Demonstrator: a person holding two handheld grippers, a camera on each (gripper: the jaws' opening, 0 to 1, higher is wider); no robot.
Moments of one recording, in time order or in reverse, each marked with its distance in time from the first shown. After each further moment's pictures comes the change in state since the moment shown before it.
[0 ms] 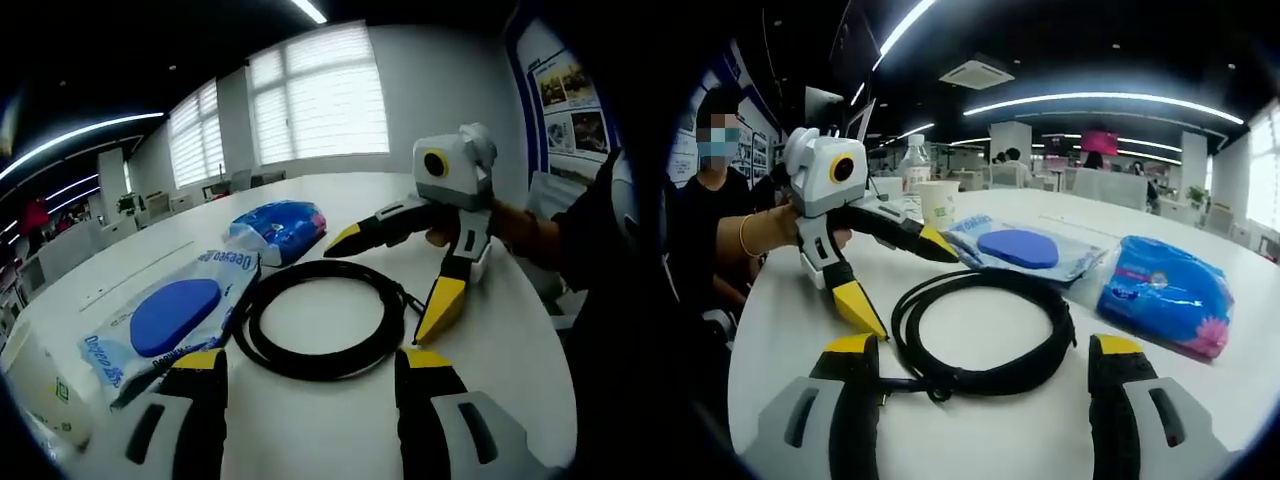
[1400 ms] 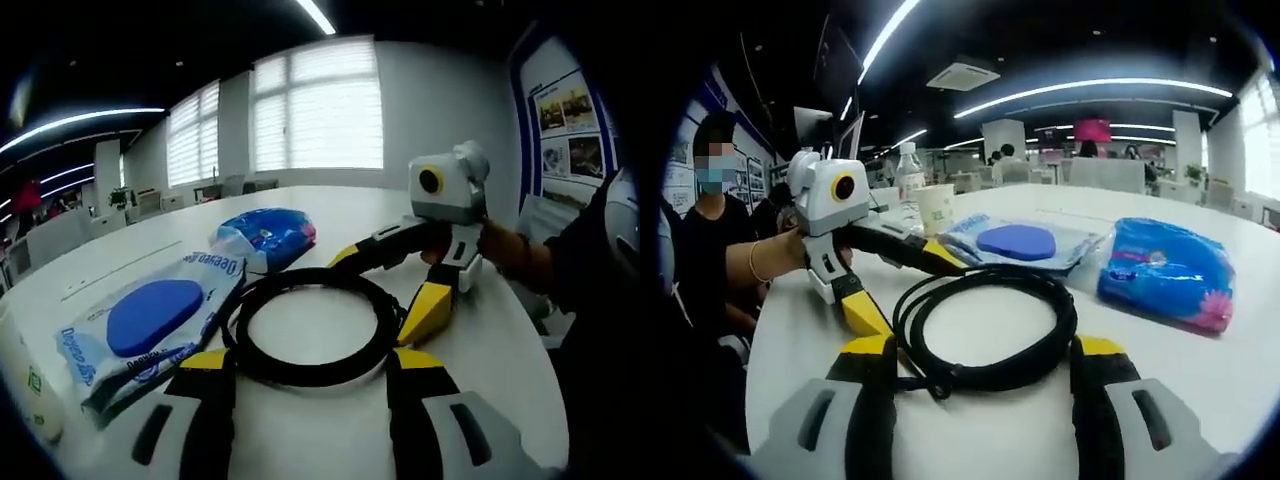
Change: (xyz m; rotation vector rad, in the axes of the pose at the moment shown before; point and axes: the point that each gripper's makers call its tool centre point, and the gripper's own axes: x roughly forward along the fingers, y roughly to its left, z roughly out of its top) left arm 0.008 -0.010 0.006 -0.061 -0.050 -0.058; right arm -0.006 0.000 0.000 0.111 -0.015 0.024
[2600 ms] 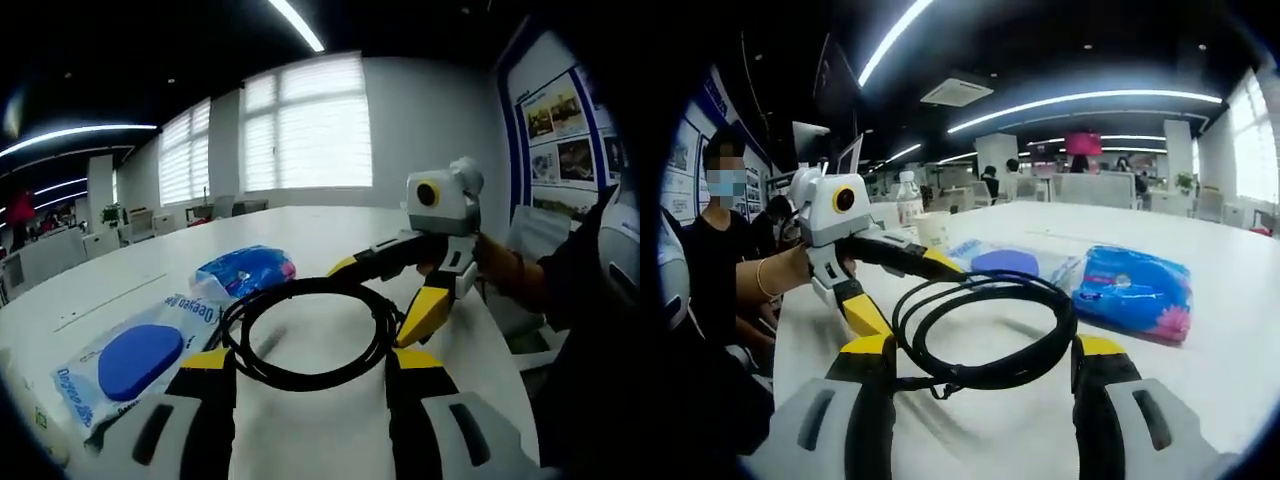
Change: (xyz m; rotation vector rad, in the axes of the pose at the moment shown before) left arm 0.005 -0.022 0.042 0.027 -0.075 -0.033; right arm -0.041 -0.006 0.022 0.006 -0.059 -0.032
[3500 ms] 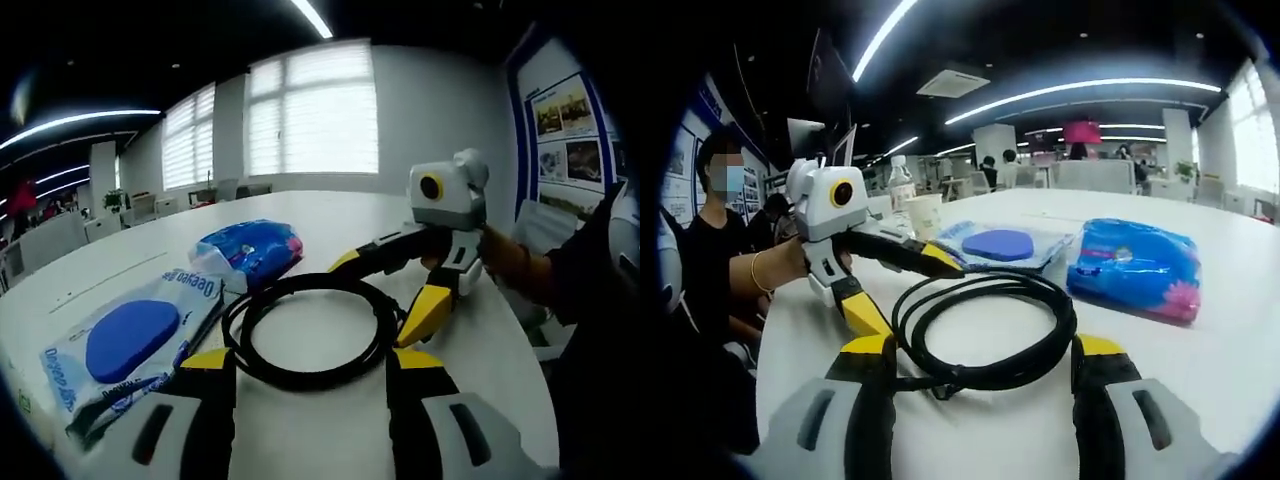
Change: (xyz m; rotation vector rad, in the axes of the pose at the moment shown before) left arm 0.013 0.008 -0.027 -0.015 0.067 0.017; right arm 0.016 -0.009 -0.025 0.014 0.046 0.003
